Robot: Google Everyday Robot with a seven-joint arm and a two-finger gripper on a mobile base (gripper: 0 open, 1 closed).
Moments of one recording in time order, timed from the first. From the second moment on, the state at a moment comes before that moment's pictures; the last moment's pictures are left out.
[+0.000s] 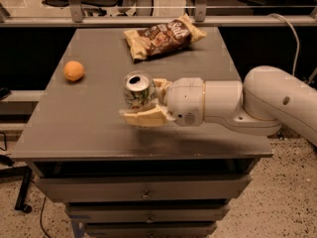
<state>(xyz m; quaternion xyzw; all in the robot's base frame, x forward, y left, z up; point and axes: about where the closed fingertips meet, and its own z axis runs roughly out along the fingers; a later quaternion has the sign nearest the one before) 0.465 0.053 0.913 -0.51 0.56 0.39 0.52</state>
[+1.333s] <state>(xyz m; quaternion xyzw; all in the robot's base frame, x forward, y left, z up) 0.560 0.083 0.924 -0.52 0.53 0.40 0.54</state>
